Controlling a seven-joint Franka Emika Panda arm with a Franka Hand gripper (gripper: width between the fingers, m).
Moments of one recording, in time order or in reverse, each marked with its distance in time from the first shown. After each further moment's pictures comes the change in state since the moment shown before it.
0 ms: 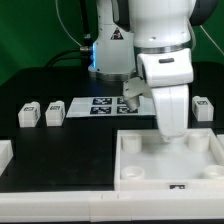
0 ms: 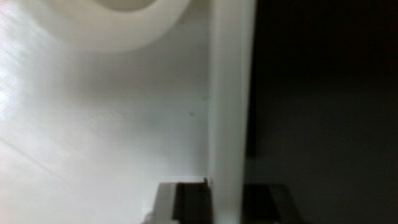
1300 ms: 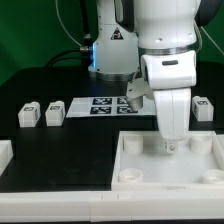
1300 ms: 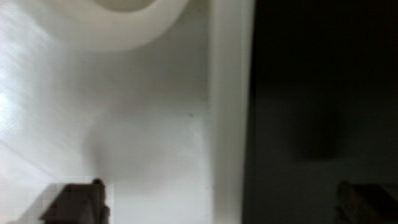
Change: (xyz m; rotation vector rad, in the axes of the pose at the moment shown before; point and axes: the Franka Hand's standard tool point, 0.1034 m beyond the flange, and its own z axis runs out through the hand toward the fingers) arm -0.002 0.003 0.000 0.007 -0.015 0.046
